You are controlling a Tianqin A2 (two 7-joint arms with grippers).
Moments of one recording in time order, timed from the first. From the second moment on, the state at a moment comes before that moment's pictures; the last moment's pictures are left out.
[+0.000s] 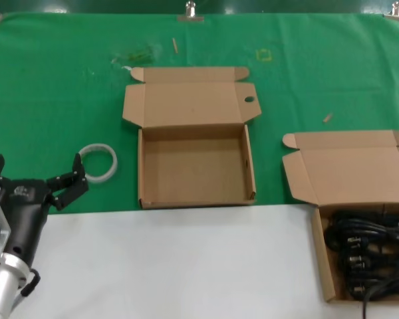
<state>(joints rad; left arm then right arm) 0.00 -0.30 1.60 -1.60 -1.80 0.00 0.00 0.13 0.11 -1.43 1.81 2.75 1.10 -2.44</state>
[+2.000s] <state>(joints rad) 0.00 -0.30 1.60 -1.60 -1.80 0.00 0.00 0.19 0.03 -1.34 1.67 2.75 0.96 -2.53</state>
